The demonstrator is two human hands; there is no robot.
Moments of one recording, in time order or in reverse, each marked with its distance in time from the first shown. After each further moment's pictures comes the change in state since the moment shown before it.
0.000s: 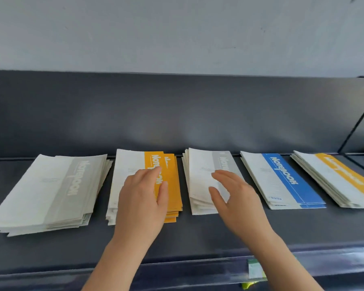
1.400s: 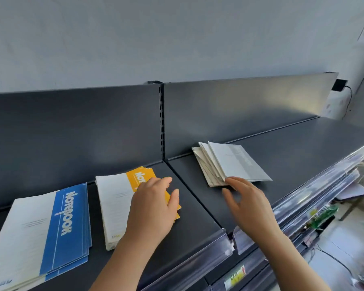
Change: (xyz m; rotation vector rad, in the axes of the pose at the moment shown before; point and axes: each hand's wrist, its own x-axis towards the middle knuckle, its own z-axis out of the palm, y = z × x) left_hand 0.001 0.420 0.298 -0.236 -0.296 0.336; right_hand -0.057 0.427 -0.275 -0.207 0.237 0.471
